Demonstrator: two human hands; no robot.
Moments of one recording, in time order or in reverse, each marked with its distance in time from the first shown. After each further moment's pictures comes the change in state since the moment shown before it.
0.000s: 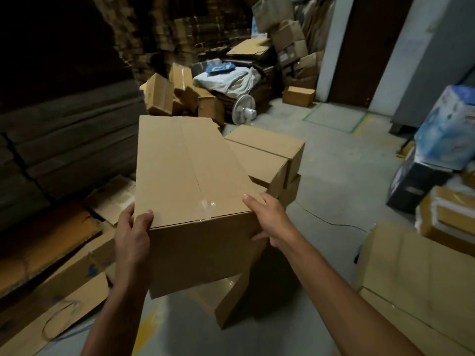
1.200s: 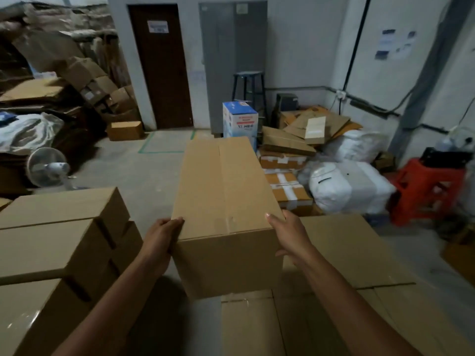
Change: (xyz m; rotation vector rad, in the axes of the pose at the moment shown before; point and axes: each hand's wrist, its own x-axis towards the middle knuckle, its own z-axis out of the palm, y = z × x) left_hand -0.215 -0.038 0.508 0.129 -1.069 -0.287; right_hand -0.115 0.086 -0.513 0.112 0.859 0.062
